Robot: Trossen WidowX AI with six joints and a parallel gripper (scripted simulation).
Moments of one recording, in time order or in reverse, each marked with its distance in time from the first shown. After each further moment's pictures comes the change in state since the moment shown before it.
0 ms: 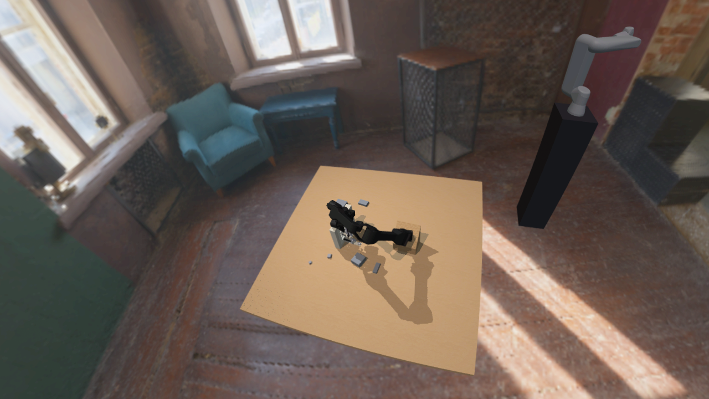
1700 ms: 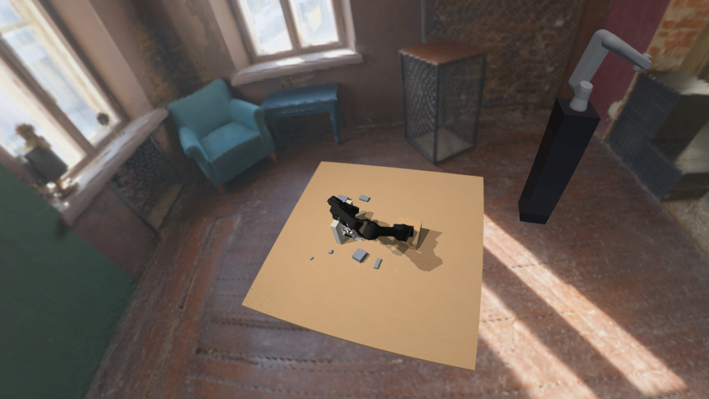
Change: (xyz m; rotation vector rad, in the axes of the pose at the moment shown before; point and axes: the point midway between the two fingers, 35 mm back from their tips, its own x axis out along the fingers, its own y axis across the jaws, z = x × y) arm 0.000 0.001 0.001 0.313 0.000 0.002
